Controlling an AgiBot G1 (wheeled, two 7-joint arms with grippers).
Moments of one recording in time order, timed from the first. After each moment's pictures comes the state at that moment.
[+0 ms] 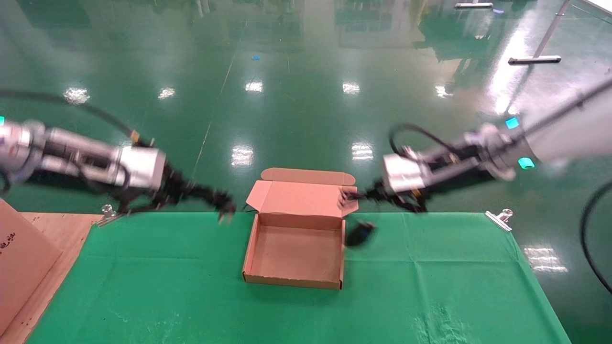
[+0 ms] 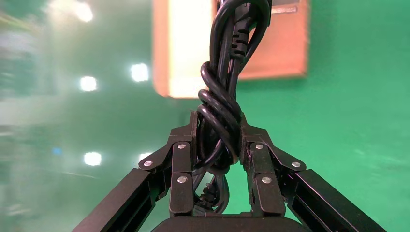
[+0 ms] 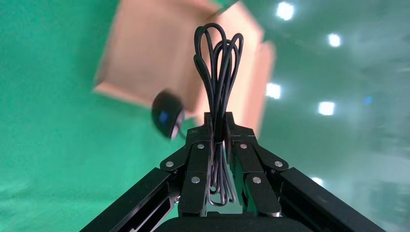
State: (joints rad) left arm -1.89 0.94 0.66 -0.69 1.82 1.46 0.26; right arm 1.97 -1.24 -0.64 0.22 -1.83 -1.33 -0.57
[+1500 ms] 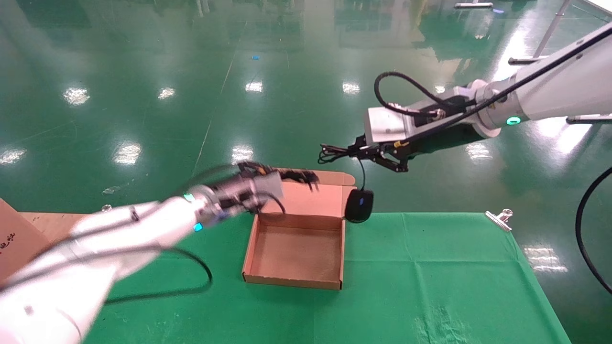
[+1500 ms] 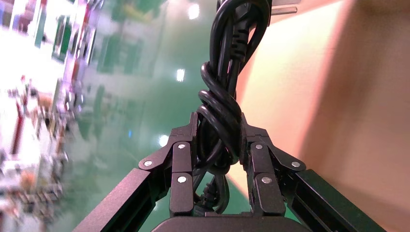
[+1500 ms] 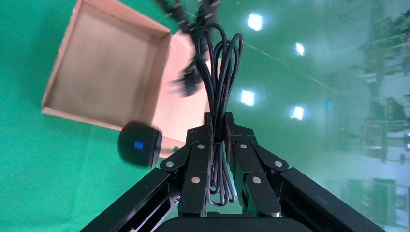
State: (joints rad) left arm -1.47 1.35 0.59 -0.43 1.64 0.55 0.64; right arm 2.08 -1.30 -0.65 0.08 -1.74 -1.28 -0.63
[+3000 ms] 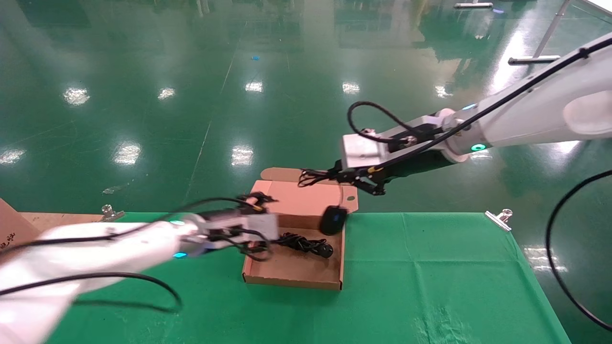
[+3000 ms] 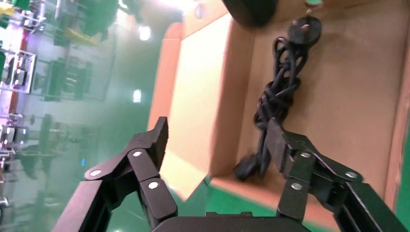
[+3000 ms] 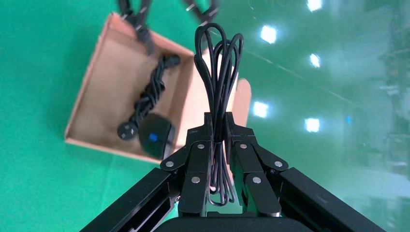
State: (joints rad) left arm -1.43 1.17 0.82 -0.60 1.40 0.69 0.52; right arm 2.00 -1.36 -0.65 0.11 -1.72 -1.27 -0.62
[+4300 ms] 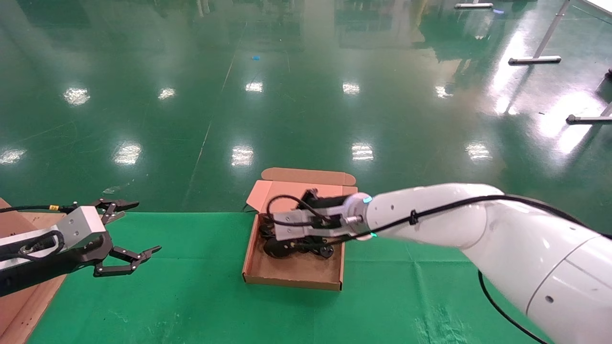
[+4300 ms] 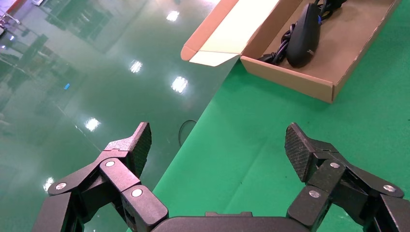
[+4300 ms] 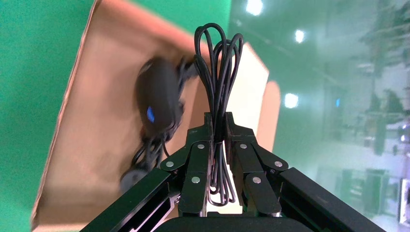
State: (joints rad) left arm -1.30 0.70 0.58 -0.52 1.00 1.07 0.59; right arm 1.68 -1.37 -1.33 0.65 -1.50 -0.61 -0.13
